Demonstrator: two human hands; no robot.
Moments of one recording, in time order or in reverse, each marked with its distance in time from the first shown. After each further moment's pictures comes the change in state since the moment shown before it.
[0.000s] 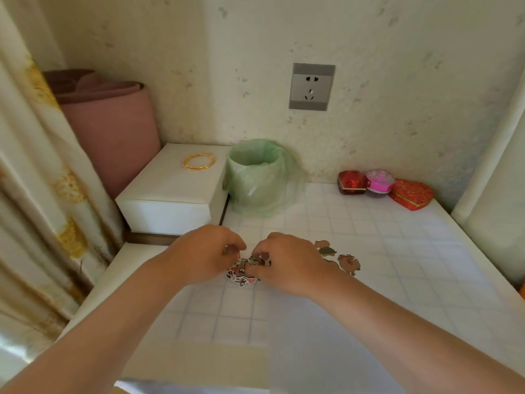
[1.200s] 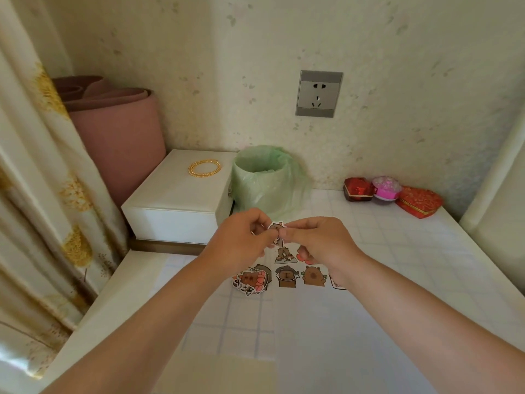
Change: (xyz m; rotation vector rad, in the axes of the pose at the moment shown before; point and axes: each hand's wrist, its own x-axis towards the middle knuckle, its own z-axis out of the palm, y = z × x) left_hand 0.025 0.043 -0.001 -0.734 0.200 -0.093; right_hand 0.003 0.016 -0.042 1.052 0.223 0.464
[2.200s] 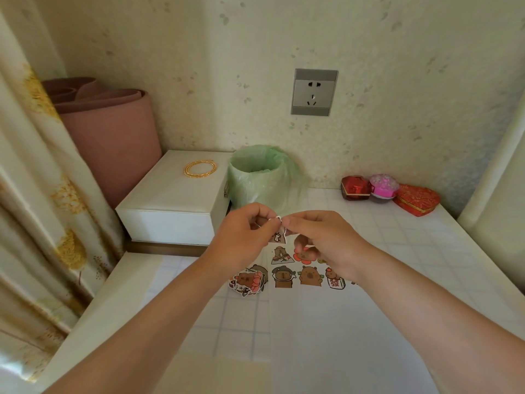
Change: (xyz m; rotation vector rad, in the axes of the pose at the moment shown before) left_hand -0.001 0.013 0.009 -0.171 0.074 0.069; right_hand 0.002 -0.005 -0.017 0.045 -0.171 -0.023
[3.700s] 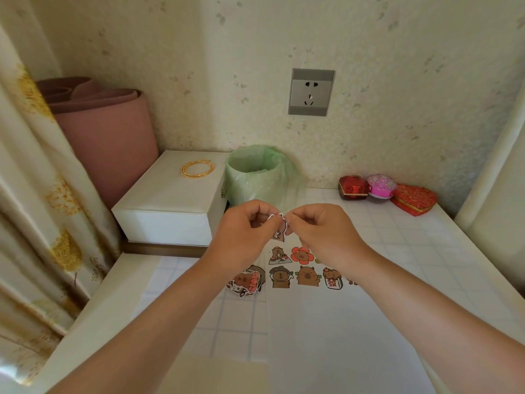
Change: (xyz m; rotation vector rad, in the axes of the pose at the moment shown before) left_hand -0.005 0.011 0.006 -0.076 0.042 0.093; right_hand -0.014 -0.009 0.003 -0.314 0.132 -0.269
